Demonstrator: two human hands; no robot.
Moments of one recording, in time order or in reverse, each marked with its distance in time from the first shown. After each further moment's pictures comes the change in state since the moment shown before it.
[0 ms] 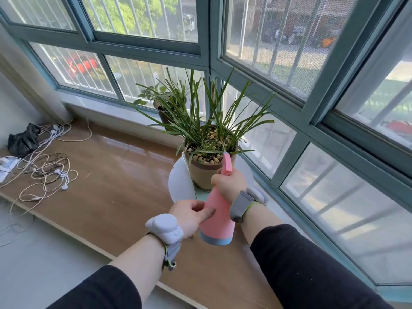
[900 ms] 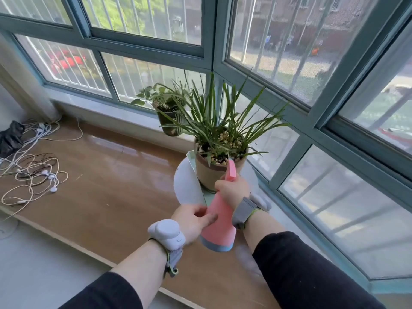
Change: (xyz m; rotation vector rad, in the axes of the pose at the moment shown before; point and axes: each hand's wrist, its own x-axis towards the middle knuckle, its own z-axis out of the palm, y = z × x) left_hand 0.007 -0.042 -0.039 -0.013 -0.050 0.085; right_hand -0.019 -0.011 0.042 0.007 0.056 0.120
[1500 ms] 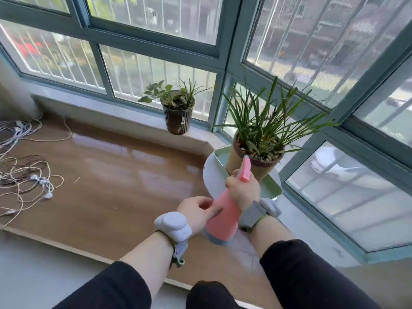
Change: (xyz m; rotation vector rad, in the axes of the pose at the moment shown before) left_hand 0.003 -0.094 -0.184 0.046 -0.109 0.169; right_hand -0.069 -0.070 0.178 0.192 0.441 0.058
